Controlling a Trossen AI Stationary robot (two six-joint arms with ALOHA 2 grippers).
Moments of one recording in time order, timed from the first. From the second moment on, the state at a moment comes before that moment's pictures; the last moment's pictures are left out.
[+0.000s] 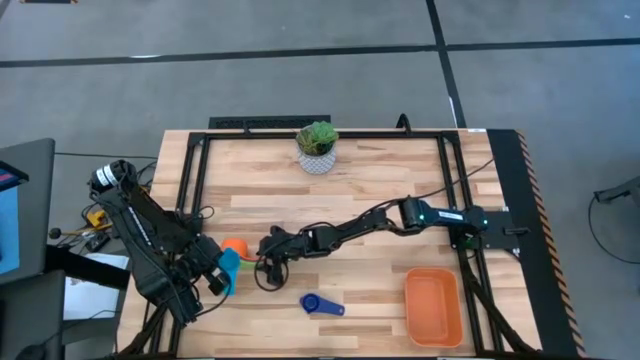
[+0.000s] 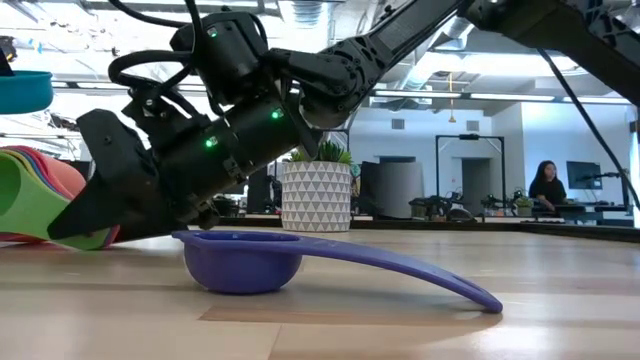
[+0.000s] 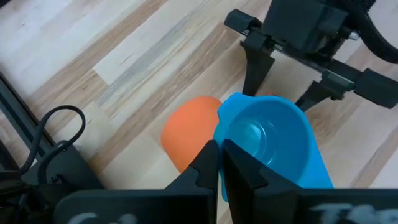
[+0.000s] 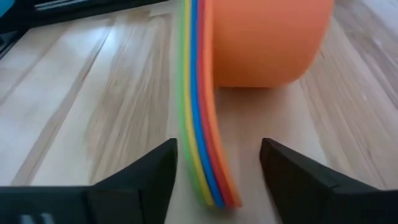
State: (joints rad) left arm -1.02 1.39 1.06 -1.47 -0.64 -1.87; right arm 0.14 2.57 1.87 0.18 -0.03 0.24
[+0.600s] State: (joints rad) left arm -1.02 1.39 1.16 -1.56 -0.61 -1.87; right arm 0.10 2.56 1.86 0.34 -0.49 0.74
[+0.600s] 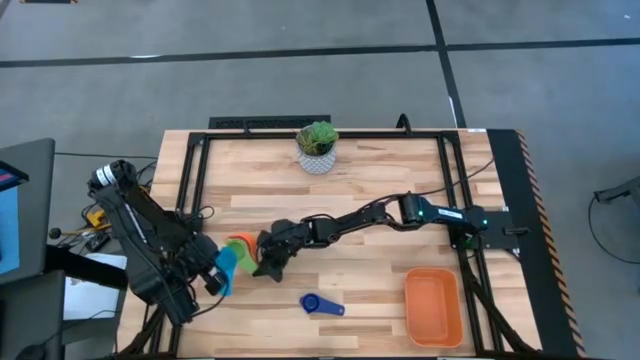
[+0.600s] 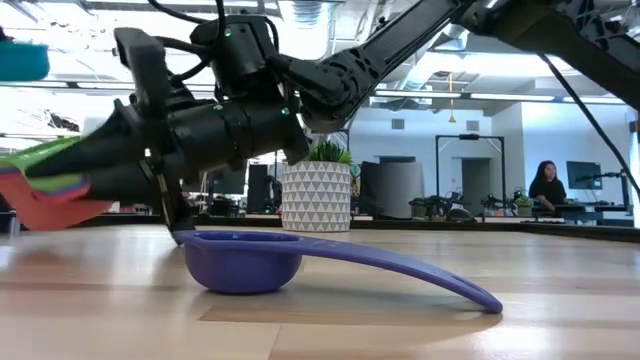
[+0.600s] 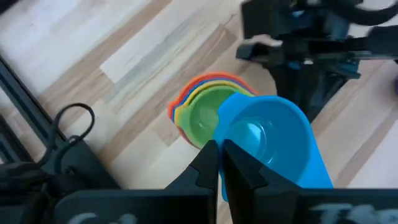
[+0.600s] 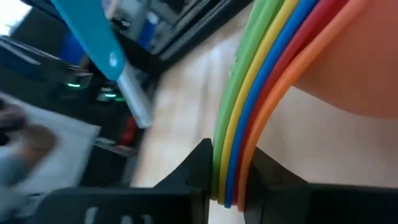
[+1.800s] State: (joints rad) left arm -1.02 1.38 1.27 -1.57 -0.73 -1.79; right arm 0.11 2.56 1.87 0.19 -0.68 0.83
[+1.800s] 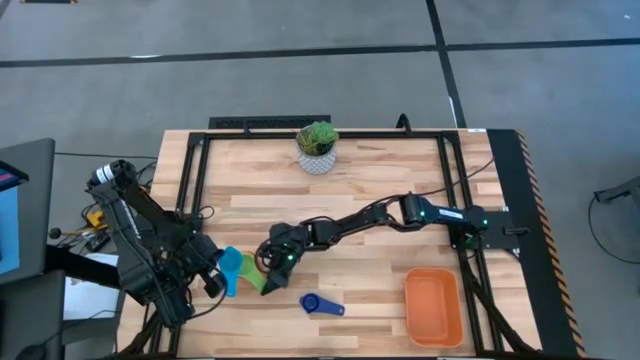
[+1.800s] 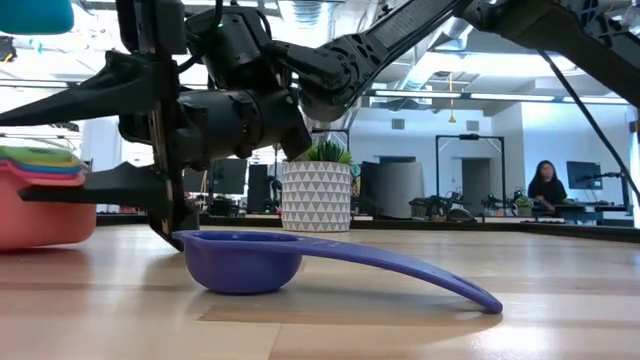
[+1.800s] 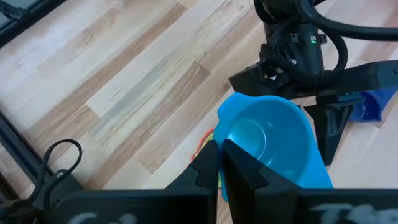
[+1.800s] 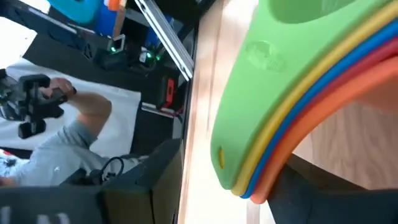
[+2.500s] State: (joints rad) left arm -1.02 1.41 1.27 -1.57 -0.77 -1.83; right arm 0.12 2.32 1.86 -0.45 -0.23 0.34
